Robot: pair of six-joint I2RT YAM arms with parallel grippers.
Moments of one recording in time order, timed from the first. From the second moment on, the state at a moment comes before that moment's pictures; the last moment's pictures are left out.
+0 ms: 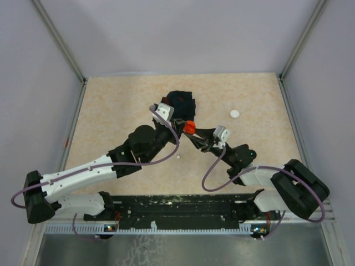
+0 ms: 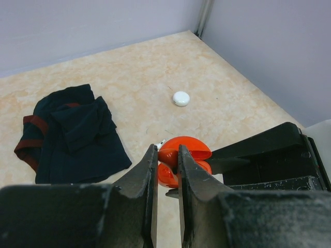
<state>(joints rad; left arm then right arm) -1.10 1.16 0.95 0.17 -0.48 -0.20 0.68 1.30 0.27 1.46 -0.33 -0.01</state>
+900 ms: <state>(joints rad) -1.12 1.20 0.94 0.24 -0.49 -0.17 0.68 1.29 0.27 1.48 -0.33 0.04</state>
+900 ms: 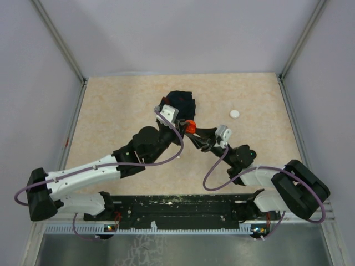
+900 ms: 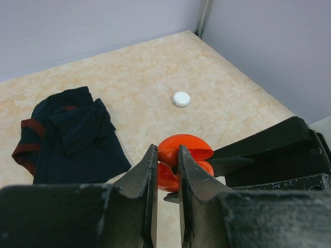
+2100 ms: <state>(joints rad) -1.12 1.17 0.94 0.22 -0.46 -0.17 0.68 1.29 0.27 1.49 -0.32 0.04</state>
